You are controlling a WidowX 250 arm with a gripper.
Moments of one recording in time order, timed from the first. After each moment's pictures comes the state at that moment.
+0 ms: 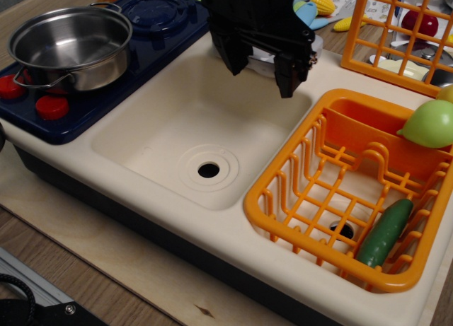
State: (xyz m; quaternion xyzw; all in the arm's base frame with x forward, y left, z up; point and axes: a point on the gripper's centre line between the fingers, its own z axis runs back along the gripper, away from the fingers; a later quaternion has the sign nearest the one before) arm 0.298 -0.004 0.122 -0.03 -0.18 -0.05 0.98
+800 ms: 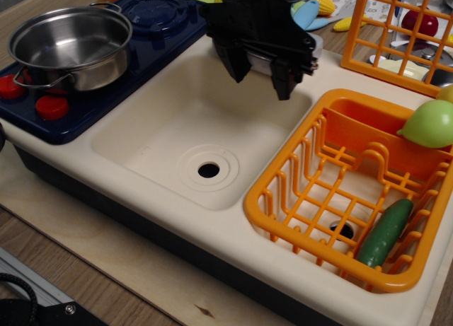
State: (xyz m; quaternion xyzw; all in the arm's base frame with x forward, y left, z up) arm 0.291 -0.016 0.120 -0.01 -0.20 -0.02 0.98
